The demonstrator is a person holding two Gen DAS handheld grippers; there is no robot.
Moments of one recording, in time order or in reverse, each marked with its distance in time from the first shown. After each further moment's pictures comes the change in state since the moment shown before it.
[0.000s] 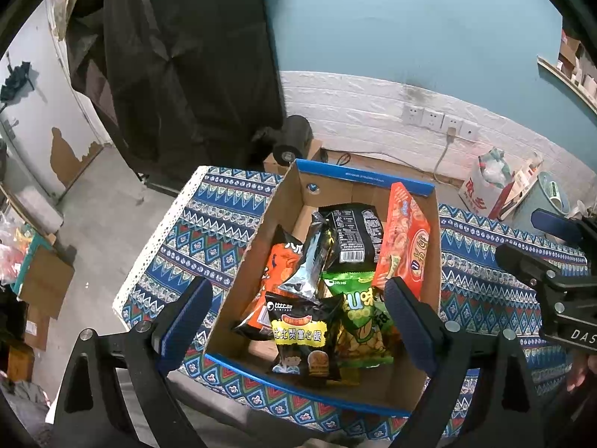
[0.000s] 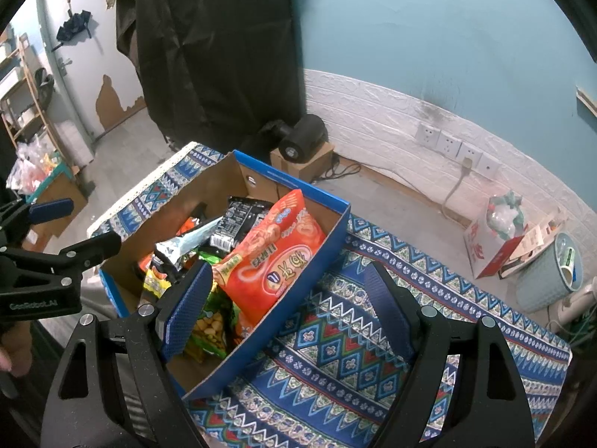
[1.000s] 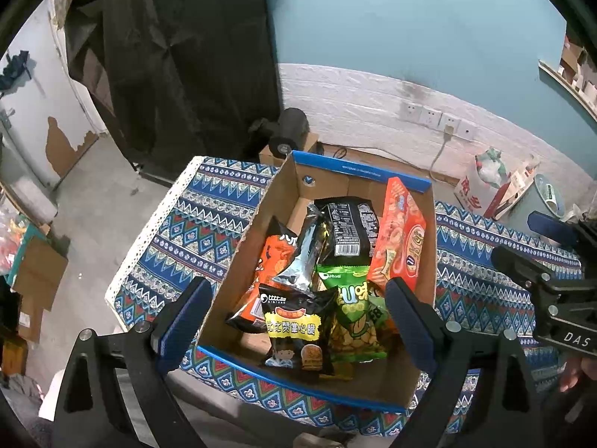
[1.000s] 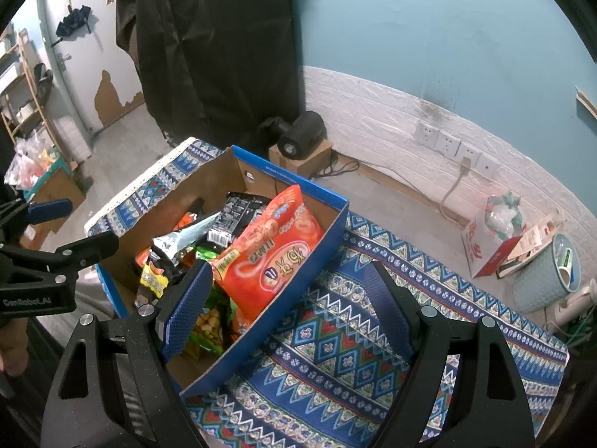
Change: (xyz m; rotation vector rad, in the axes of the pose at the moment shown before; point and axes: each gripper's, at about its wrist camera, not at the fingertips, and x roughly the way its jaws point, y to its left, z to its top) left arm 0.003 0.005 -0.002 -0.019 0.026 -0.028; right arm -0.003 -0.003 -0.003 -0.011 0.007 -0.003
